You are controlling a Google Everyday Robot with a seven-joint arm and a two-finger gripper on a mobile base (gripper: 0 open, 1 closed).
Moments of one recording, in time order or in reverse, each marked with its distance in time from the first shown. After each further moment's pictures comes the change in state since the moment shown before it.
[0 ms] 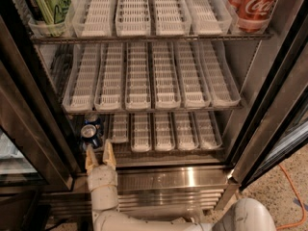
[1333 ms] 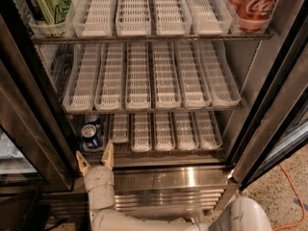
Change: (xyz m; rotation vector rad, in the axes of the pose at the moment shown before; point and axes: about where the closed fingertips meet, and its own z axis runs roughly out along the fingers) arm 0.011 0.019 0.005 -0.042 0.019 0.050
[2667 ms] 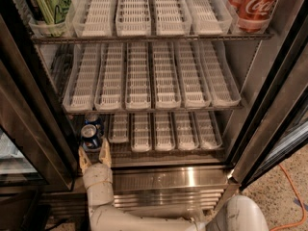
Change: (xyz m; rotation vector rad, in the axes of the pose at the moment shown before) arm 0.005 0.004 0.012 0.001 -0.005 0.010
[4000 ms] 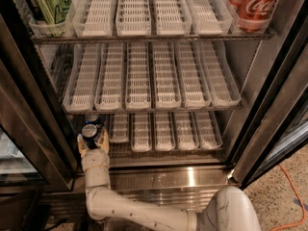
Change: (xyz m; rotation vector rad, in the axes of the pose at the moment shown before) arm 0.012 -0.001 0.059 0.036 0.026 -0.026
